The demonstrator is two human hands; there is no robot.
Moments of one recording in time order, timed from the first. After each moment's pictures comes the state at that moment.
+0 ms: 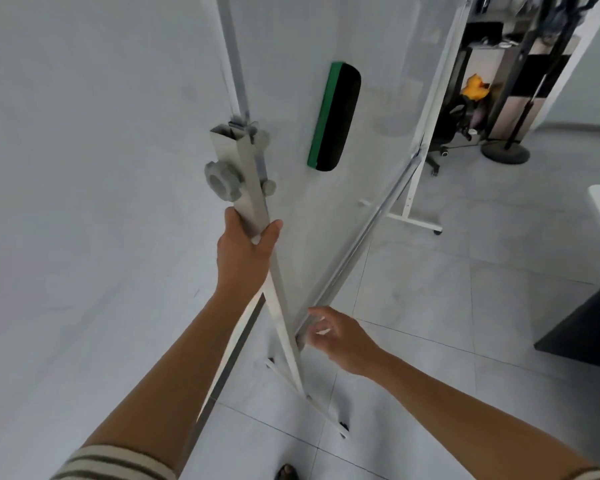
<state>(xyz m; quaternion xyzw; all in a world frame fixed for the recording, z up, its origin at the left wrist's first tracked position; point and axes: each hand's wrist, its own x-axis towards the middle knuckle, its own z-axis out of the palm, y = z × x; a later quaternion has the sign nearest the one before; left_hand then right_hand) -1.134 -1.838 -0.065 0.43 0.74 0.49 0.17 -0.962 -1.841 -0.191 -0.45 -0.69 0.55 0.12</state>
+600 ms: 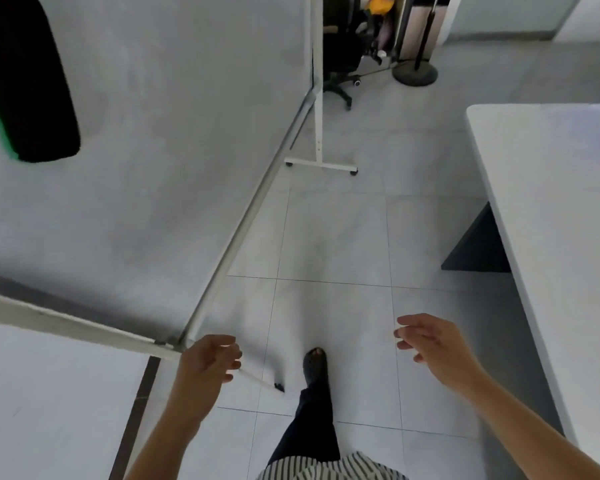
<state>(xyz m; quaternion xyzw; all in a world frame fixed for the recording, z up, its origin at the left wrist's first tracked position) -0.942 -1.854 -0.211 0.33 0.74 0.34 0.48 -0.604 -1.810 -0.245 -0.69 -0.46 0.51 0.23</state>
